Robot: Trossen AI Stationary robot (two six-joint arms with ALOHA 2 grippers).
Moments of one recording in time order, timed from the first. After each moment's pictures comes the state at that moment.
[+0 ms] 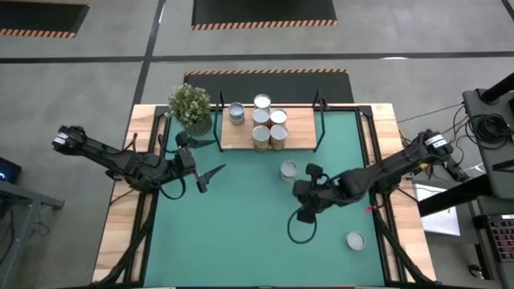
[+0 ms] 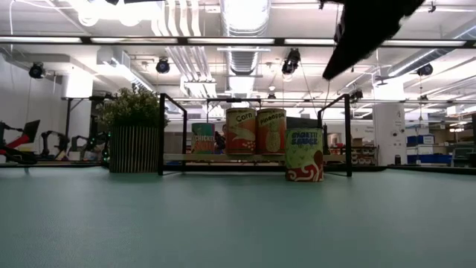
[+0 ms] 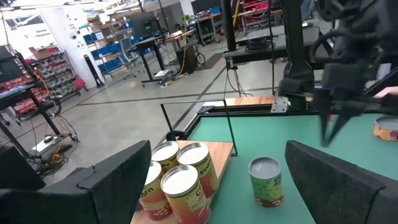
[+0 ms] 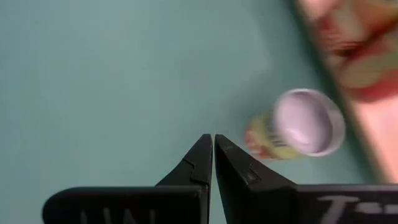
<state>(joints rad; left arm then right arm) -0.36 0.90 0.75 0.02 -0.80 0.14 0.38 1.45 1.07 -0.64 0.44 0.45</state>
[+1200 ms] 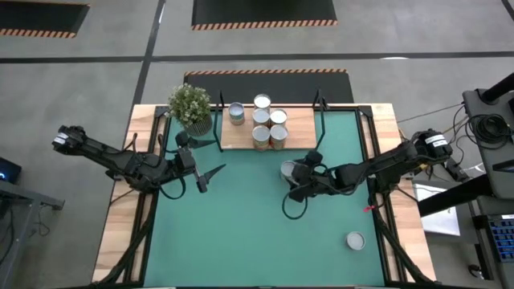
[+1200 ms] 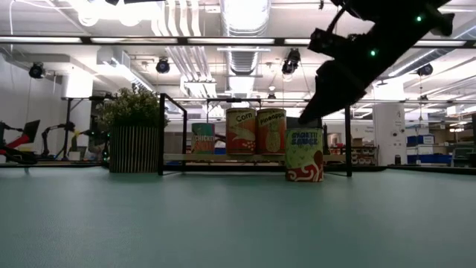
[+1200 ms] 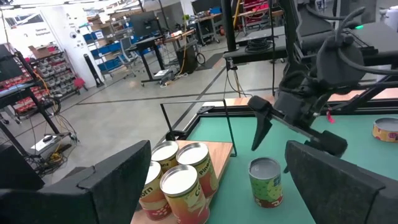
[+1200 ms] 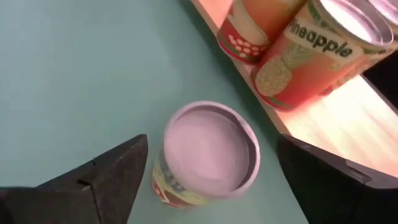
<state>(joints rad) -0.36 0.90 0.75 0.02 -0.80 0.13 0.22 1.44 0.75 -0.16 0.66 0.31</state>
